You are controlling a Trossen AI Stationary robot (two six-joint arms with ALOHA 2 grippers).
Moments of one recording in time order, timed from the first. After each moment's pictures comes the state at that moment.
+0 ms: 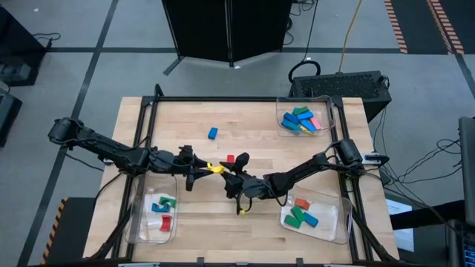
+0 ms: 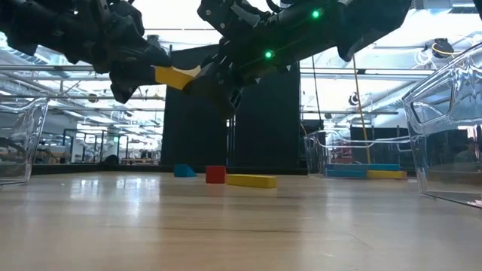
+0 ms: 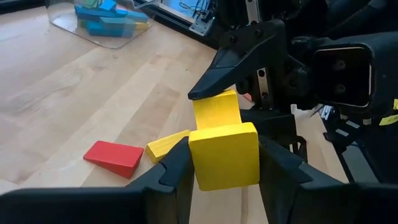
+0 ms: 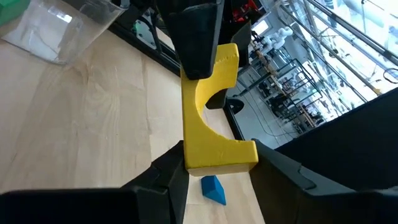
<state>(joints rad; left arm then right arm) -0.23 1.05 0.35 0.40 -0.23 -0.49 0.29 2.06 1.17 0.66 0.83 -0.60</state>
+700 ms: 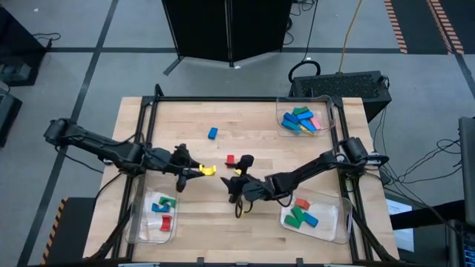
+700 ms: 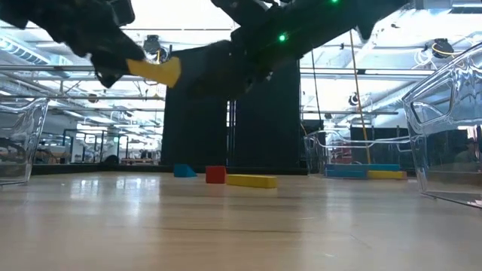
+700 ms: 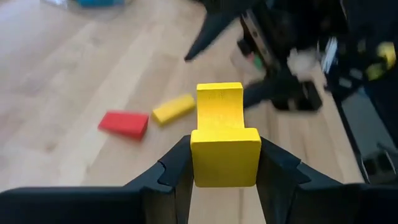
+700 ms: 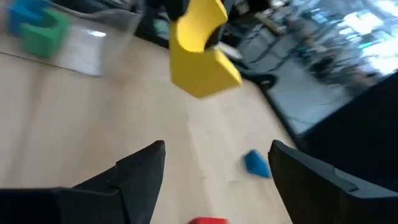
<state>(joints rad) -0.24 0.88 0.47 -0.06 -0.17 -0.45 0.31 1.98 1.17 0.41 0.79 -0.23</state>
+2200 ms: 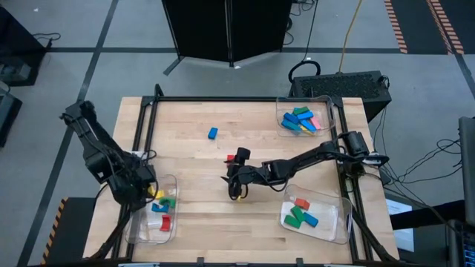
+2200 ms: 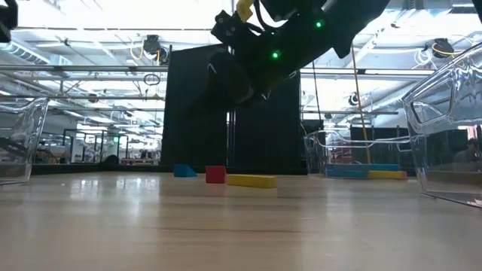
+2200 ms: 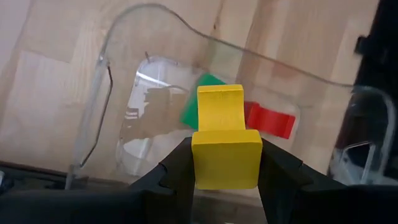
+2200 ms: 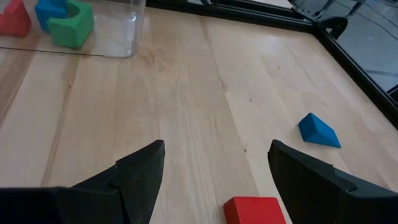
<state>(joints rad) -0.90 0.87 0.87 -1.21 -0.12 -1.20 0.18 1.95 1.17 0.24 0.44 0.04</state>
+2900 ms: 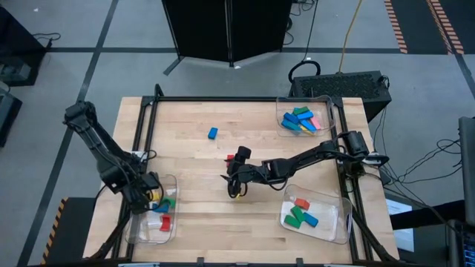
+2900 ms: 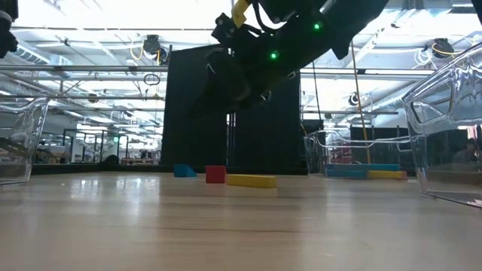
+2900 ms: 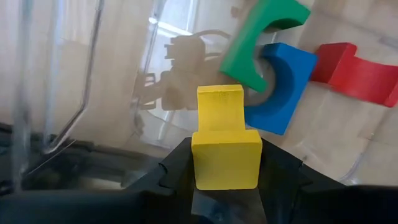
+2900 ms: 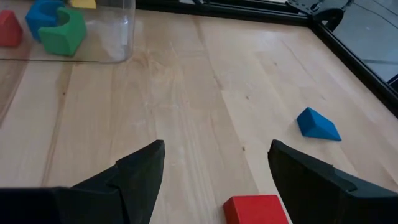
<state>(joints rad) -0.92 0.95 0.65 -1.13 0.02 -1.22 0.17 1.95 1.17 0.23 0.45 0.09</state>
